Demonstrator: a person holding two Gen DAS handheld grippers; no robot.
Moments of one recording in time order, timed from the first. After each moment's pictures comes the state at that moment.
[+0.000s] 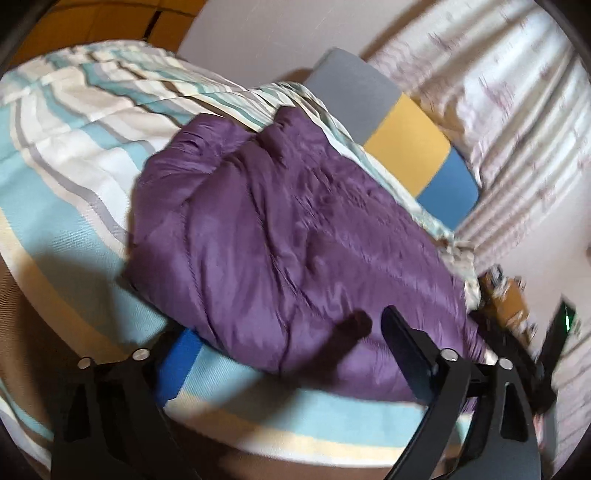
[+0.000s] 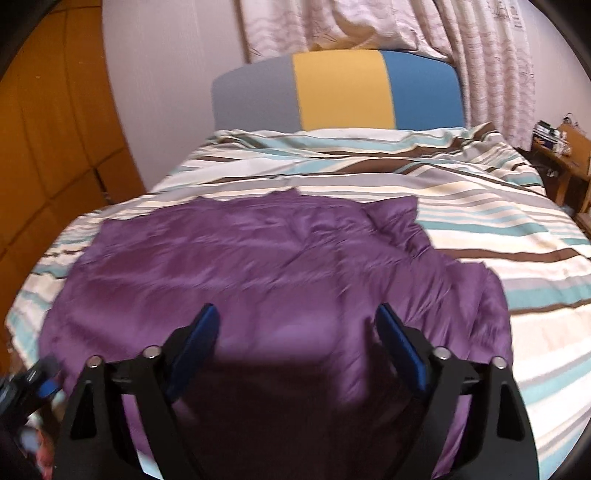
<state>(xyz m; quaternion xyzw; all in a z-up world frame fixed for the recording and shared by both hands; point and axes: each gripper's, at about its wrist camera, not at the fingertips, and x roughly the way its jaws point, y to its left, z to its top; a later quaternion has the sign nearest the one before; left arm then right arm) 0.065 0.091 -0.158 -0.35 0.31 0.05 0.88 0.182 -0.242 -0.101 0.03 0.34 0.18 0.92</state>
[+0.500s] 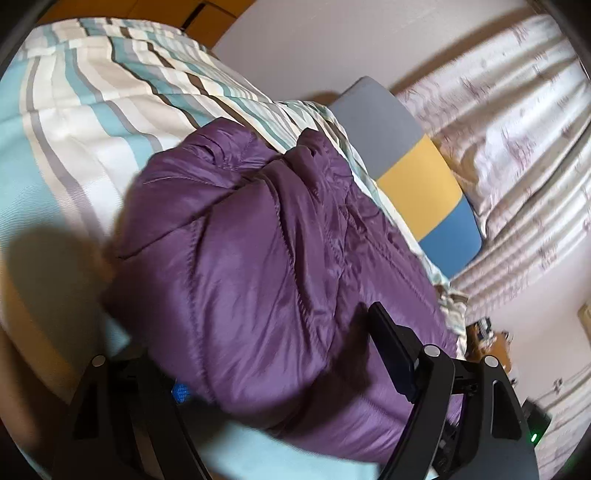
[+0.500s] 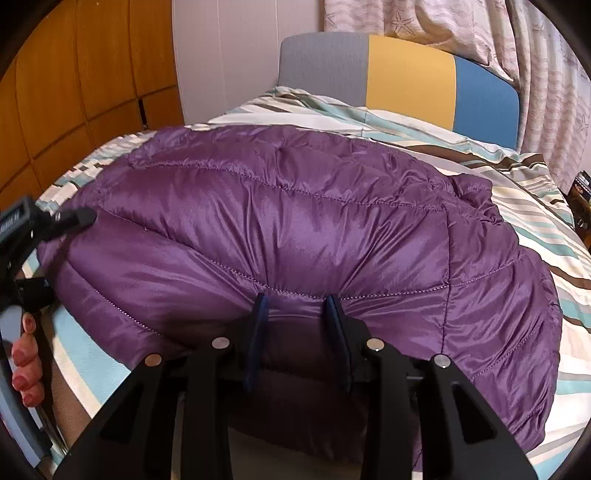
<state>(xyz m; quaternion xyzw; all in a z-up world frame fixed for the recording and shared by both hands) 0.091 0.100 -0.161 -0.42 0.27 0.08 0.86 0.149 -0.177 -0.139 -0.09 0.36 0.23 0.90</state>
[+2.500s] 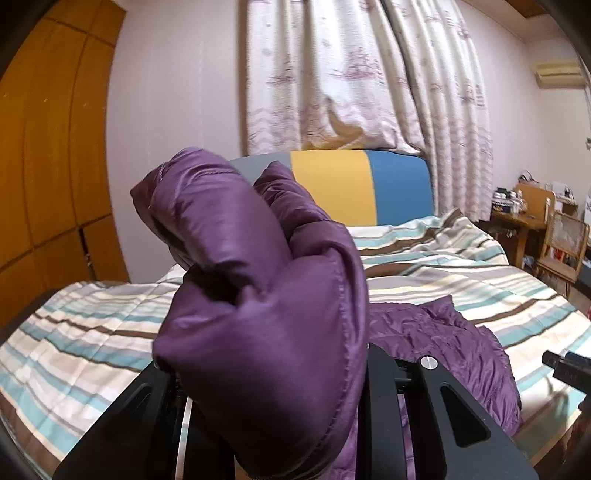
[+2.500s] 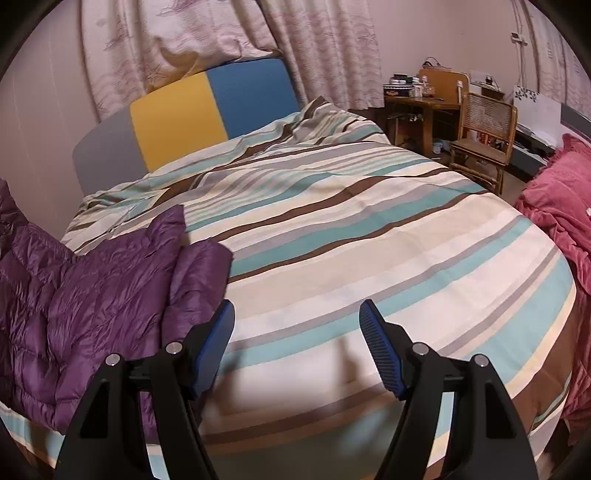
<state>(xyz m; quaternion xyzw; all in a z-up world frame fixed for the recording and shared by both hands) 0.126 -0.077 -0.033 0.03 0.17 0.04 0.98 0.121 -0.445 -0.107 0.14 0.33 -0.08 0.93</state>
